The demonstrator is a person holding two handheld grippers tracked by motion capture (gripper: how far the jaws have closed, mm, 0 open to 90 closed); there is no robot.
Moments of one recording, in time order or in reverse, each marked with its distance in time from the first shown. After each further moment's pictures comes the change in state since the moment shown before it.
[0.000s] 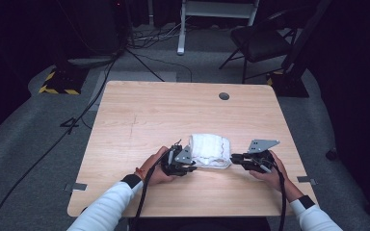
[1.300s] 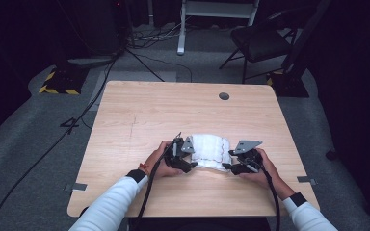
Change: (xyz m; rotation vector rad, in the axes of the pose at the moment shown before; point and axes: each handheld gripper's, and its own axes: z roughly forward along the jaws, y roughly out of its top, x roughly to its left) left arm 0.023 0.003 0.026 0.070 0.120 -0.137; right arm 0.007 0.004 0.035 0.138 -0.082 -0.032
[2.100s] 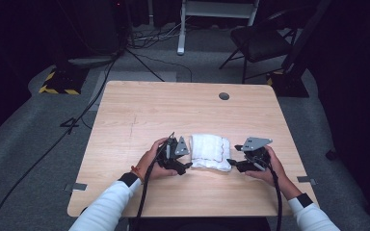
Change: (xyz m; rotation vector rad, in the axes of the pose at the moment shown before) left arm -0.007 -0.008 -0.037 -0.010 0.112 0.042; right arm -0.005 0.005 -0.028 -0.064 -0.050 -0.008
